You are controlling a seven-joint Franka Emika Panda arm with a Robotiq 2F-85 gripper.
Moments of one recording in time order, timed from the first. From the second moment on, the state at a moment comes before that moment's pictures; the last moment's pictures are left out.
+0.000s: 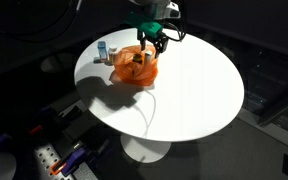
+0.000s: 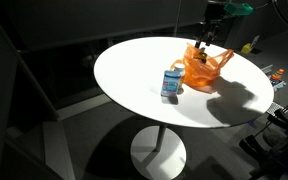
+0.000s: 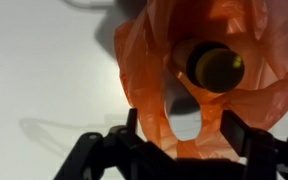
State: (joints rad) arm -0.06 0.52 0.00 -1.82 0.11 2.33 -0.13
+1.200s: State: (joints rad) arm 0.02 0.32 -0.04 -1.83 -0.01 2.03 0.26
